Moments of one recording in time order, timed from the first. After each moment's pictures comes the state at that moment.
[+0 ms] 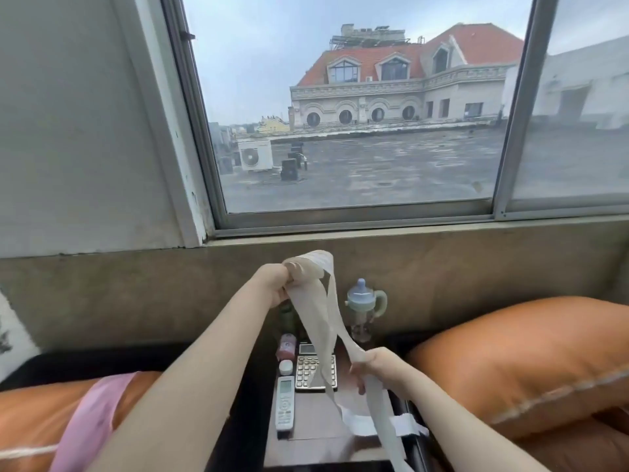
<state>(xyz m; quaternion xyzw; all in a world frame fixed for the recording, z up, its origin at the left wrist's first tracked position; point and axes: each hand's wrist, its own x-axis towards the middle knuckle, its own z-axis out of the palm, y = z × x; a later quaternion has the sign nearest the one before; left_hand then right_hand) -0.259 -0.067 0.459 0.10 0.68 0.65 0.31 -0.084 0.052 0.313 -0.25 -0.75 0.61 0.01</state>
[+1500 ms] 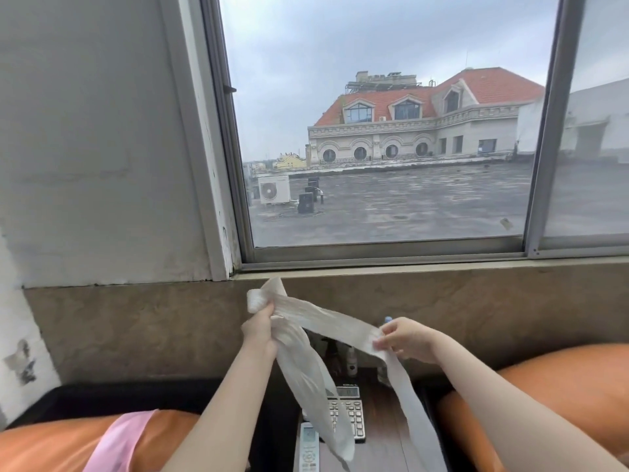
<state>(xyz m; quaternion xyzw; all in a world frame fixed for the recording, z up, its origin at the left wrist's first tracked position) -0.315 -0.117 0.430 -0.05 0.57 0.79 0.20 -0.142 0.088 0.415 -0.19 -0.80 0.57 -0.01</state>
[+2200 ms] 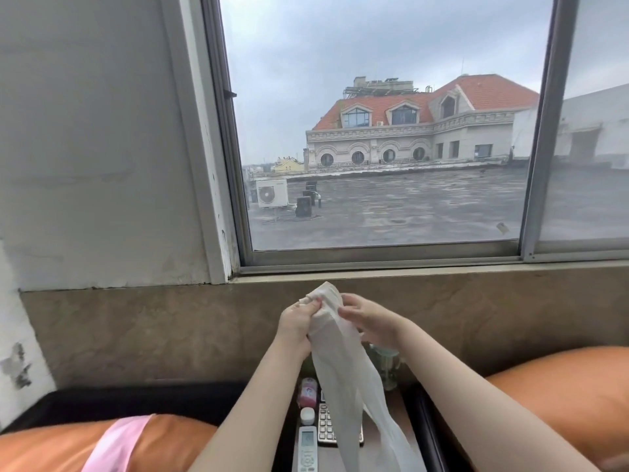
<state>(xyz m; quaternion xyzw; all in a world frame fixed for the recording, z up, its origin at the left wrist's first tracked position) -0.272 -0.082 0.445 0.14 0.53 0.79 0.28 -0.184 0.048 0.444 -0.08 -0.73 0.68 0.05</state>
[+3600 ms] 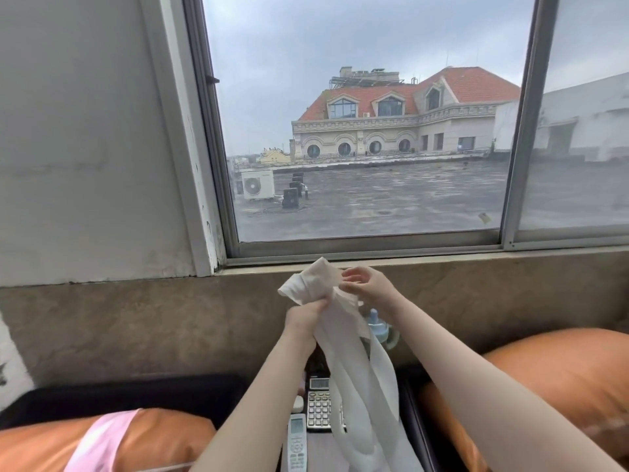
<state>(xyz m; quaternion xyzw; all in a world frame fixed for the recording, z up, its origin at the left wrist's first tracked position) -0.241 -0.068 0.444 0.08 0.59 0.75 0.28 -0.171 0.057 0.463 -0.18 -0.76 0.58 0.25</state>
